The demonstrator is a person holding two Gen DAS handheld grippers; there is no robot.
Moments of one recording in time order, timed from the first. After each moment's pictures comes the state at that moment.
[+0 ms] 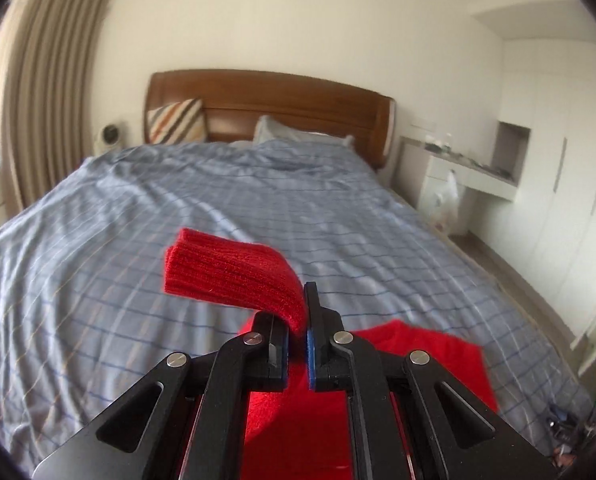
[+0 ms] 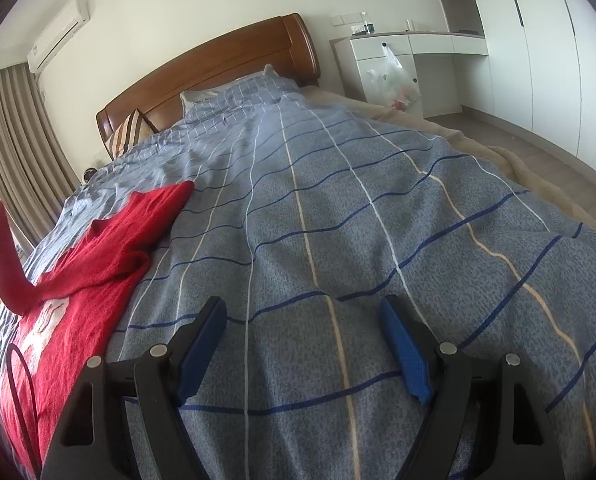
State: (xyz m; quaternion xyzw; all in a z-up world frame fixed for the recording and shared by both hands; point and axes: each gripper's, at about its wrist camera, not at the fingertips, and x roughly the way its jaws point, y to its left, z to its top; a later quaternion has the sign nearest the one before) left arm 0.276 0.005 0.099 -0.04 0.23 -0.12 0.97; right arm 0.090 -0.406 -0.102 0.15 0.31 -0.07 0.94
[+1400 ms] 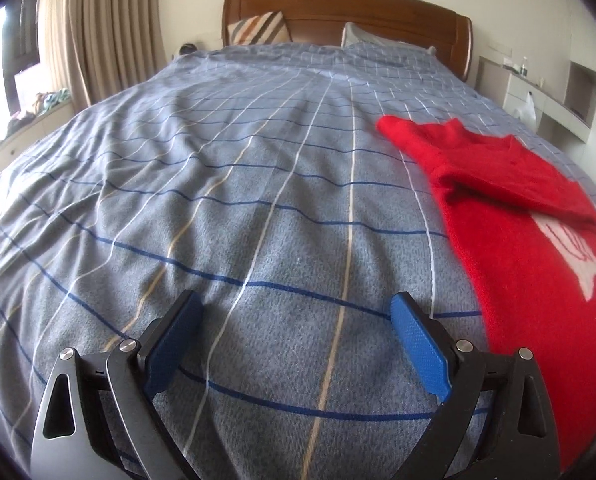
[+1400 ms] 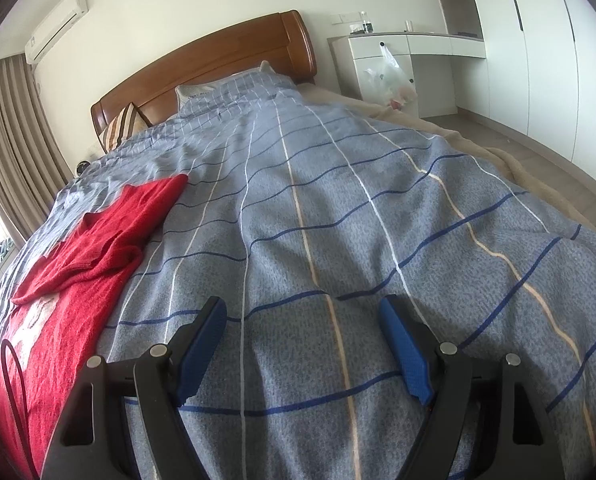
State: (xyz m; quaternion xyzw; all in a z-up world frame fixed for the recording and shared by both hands) left arm 0.148 0.126 -0.091 -0.03 0.36 0.04 0.93; right arm 0.097 -0.400 -0.104 0.13 0.32 -0.08 0.94
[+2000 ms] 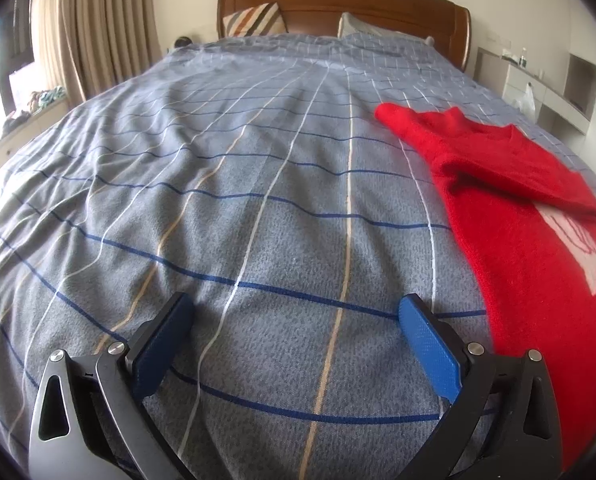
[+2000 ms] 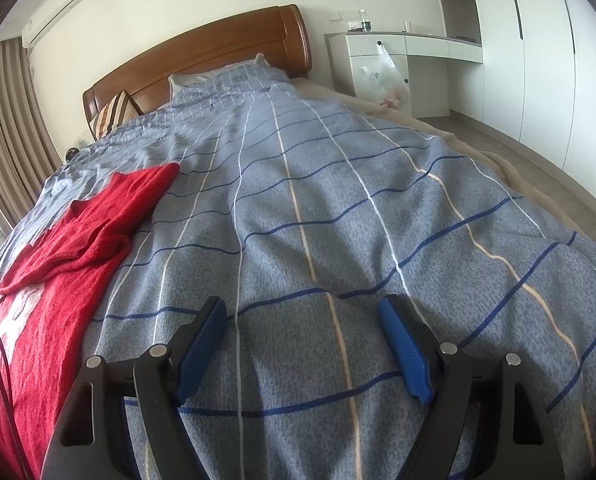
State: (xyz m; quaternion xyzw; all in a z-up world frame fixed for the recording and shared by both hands) left arm 0.157 0.125 -0.097 -0.02 0.38 0.03 0.92; right arm 0.103 -0.394 -0.108 0.11 0.33 -0.10 0.93
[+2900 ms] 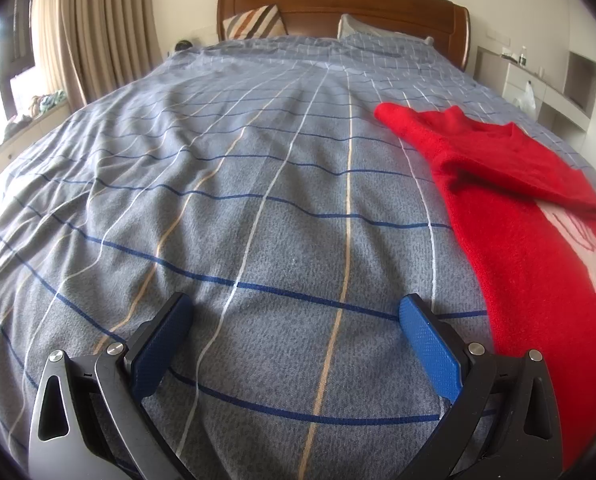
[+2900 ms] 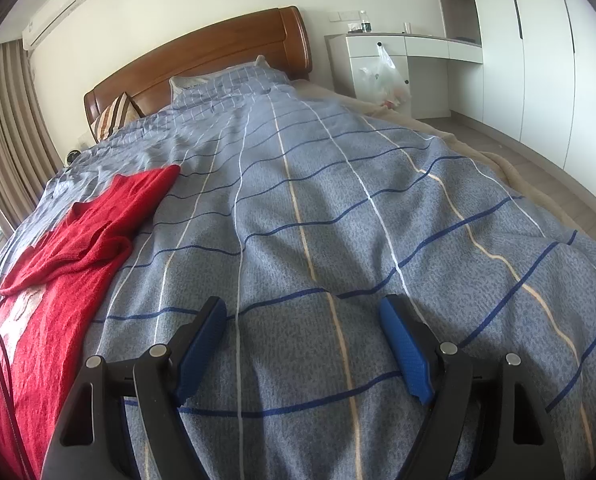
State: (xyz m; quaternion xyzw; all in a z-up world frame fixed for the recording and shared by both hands) left arm 0.157 0.125 -0.097 -0.02 0.38 0.03 0.93; right arm 0.101 -0.395 -0.106 0.11 0.33 -0.10 0.93
